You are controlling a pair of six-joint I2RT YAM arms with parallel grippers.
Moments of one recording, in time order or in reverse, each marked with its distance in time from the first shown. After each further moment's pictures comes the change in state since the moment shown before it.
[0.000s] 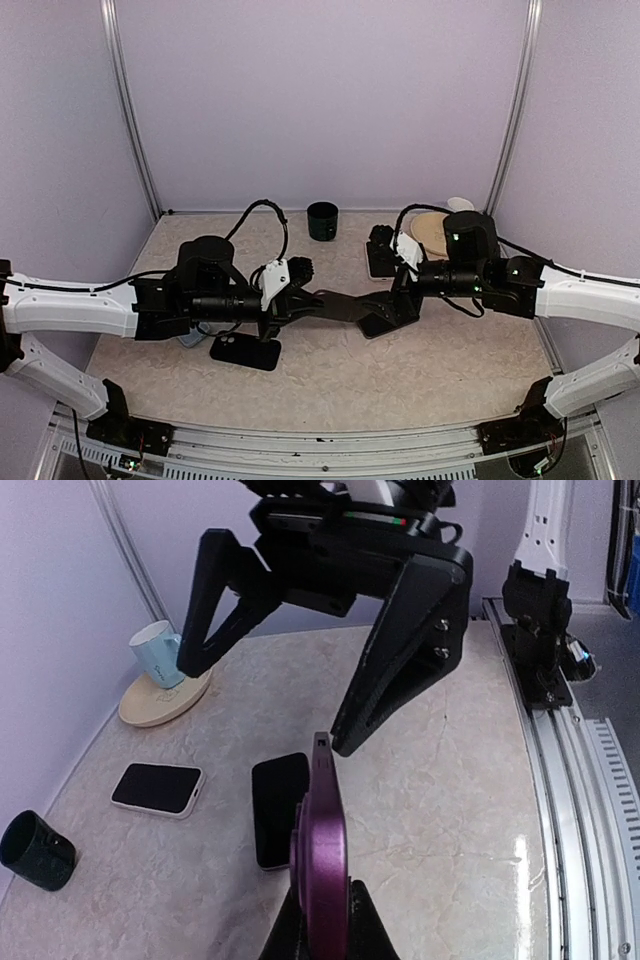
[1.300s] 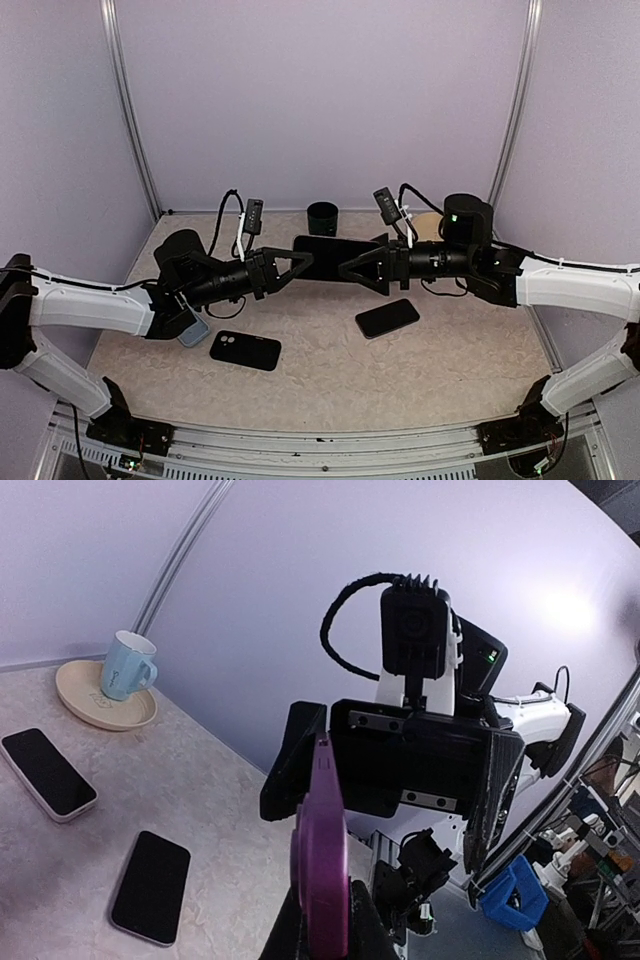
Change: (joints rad) left arm 0.179 0.085 -0.119 0.639 0.162 -0.960; right arm -0.064 0.105 0.027 0.335 -0.387 0.674
